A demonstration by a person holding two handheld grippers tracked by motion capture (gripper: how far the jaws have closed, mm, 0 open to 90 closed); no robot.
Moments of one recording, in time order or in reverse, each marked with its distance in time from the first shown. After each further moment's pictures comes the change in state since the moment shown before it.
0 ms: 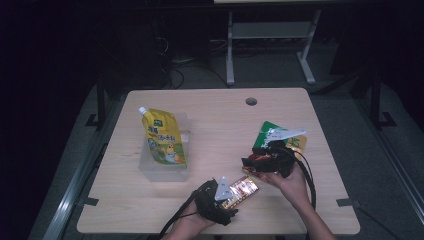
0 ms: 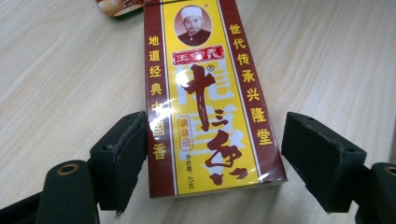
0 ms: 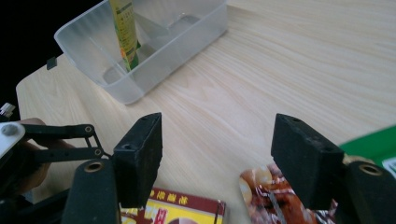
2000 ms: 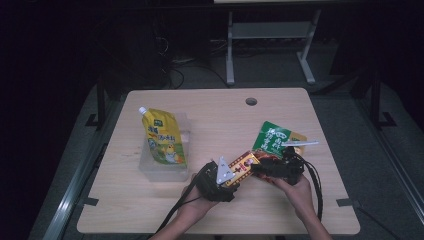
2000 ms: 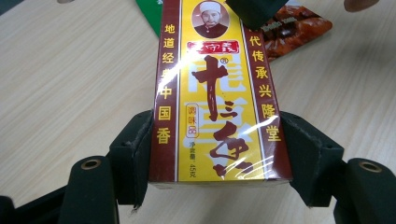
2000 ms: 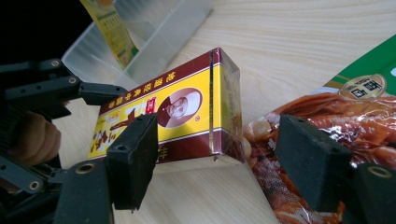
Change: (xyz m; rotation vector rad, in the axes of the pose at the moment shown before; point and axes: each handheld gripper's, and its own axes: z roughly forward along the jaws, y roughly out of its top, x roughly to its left) left arm 0.021 0.039 -0.019 -0.115 0.173 -0.034; right arm -0.032 -0.041 -0.002 -0.031 0.098 0.280
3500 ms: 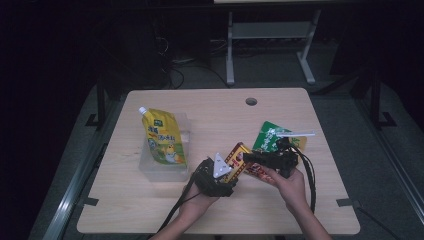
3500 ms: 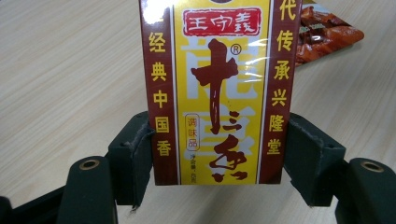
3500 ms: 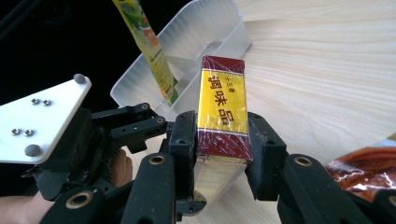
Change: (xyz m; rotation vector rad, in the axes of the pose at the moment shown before) left arm 0.012 -0.008 0.011 -0.016 0.015 -0.094; right arm 0.038 0.029 0.001 -0.052 0.083 0.006
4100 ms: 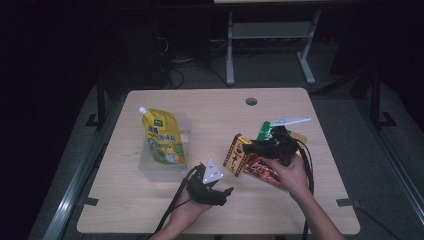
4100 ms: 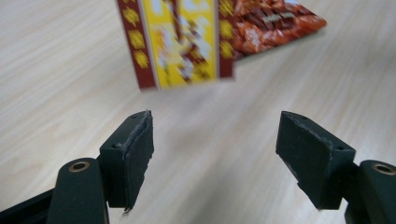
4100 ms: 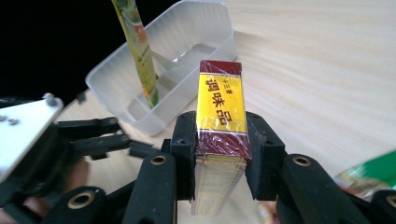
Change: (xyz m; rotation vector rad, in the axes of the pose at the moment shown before) left arm -0.002 -0.019 -0.020 -0.005 -0.082 -0.007; right arm 0.018 0.037 0.000 0.069 -0.127 -0.218
